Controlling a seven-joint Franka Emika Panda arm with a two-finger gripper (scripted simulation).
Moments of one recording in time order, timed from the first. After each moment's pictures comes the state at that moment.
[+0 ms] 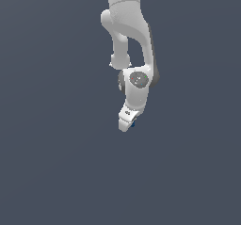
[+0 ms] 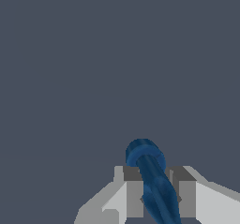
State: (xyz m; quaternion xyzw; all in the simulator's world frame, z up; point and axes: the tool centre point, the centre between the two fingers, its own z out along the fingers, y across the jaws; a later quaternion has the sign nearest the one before) arm -0.035 0.064 0.043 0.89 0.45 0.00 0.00
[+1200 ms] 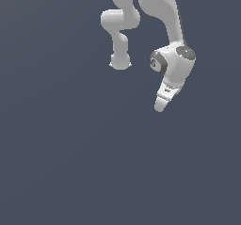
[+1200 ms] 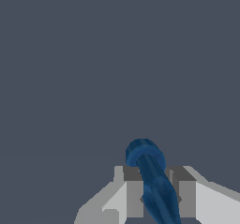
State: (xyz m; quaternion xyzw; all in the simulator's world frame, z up) arm -0.106 0.229 0.101 0.89 0.46 0.00 0.00
